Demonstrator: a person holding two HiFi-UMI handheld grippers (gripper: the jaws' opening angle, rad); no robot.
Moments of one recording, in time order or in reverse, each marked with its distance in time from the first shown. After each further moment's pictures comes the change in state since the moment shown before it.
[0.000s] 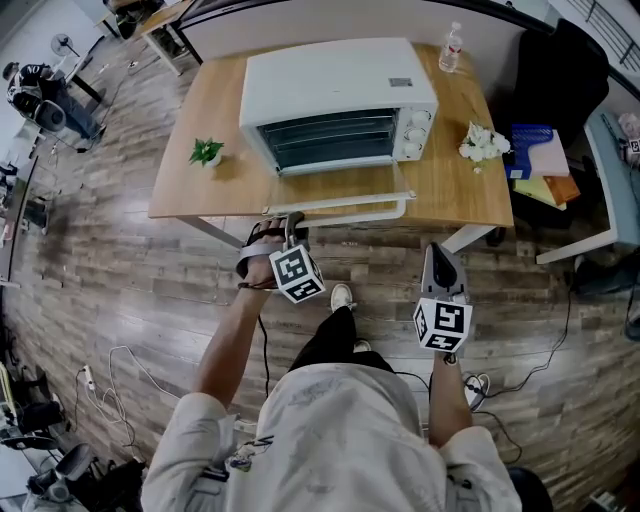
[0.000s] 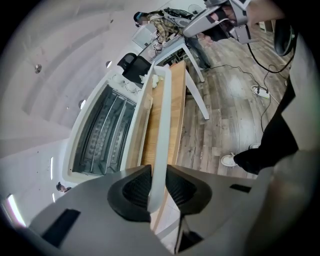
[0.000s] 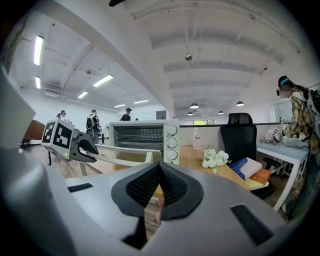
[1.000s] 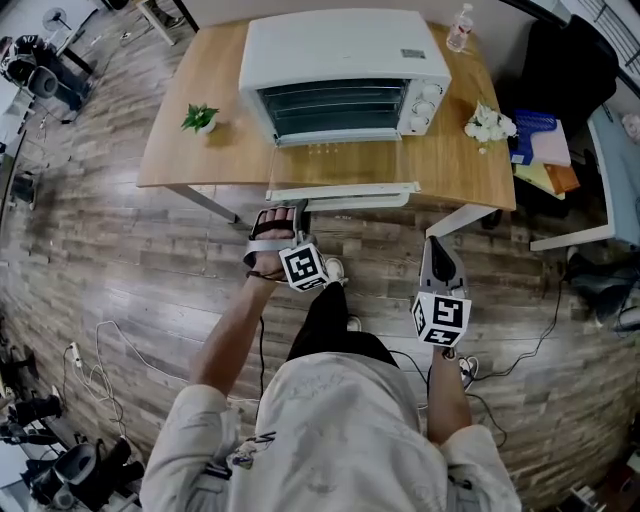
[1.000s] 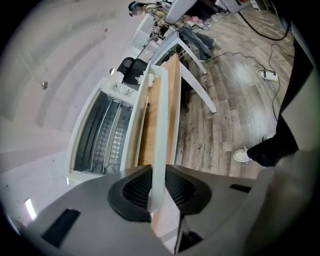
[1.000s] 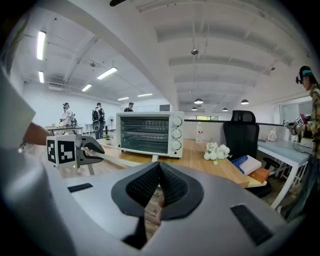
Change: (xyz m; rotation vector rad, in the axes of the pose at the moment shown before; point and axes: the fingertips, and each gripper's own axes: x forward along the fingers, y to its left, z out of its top) left arm 0.018 -0.042 -0.005 0.053 0.004 0.159; right arm -0.016 0.012 -0.025 -0.048 0.077 0.029
